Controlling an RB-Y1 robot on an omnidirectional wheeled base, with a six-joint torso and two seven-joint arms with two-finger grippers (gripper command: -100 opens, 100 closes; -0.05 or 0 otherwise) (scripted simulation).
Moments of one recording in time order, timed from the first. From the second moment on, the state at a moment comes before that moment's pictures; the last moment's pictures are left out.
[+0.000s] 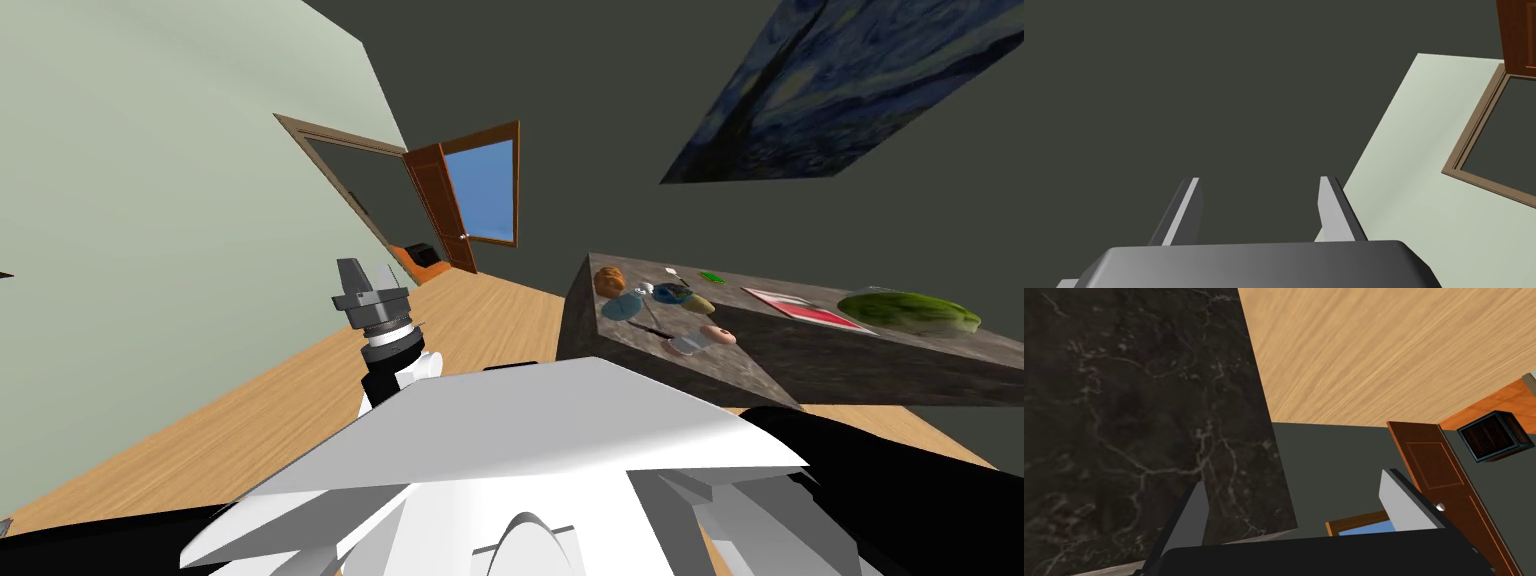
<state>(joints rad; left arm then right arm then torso) 0.48 -0.05 0.01 -2.36 -0.03 -0.62 -0.12 1.30 -0.87 -0.19 -1.66 0.48 -0.54 0.19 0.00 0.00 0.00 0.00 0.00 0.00</state>
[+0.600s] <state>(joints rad) 0.48 -0.05 0.01 -2.36 -0.03 -0.62 -0.12 1.47 -0.97 -0.21 -1.56 0.53 -0.54 0.21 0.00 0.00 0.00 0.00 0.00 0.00</state>
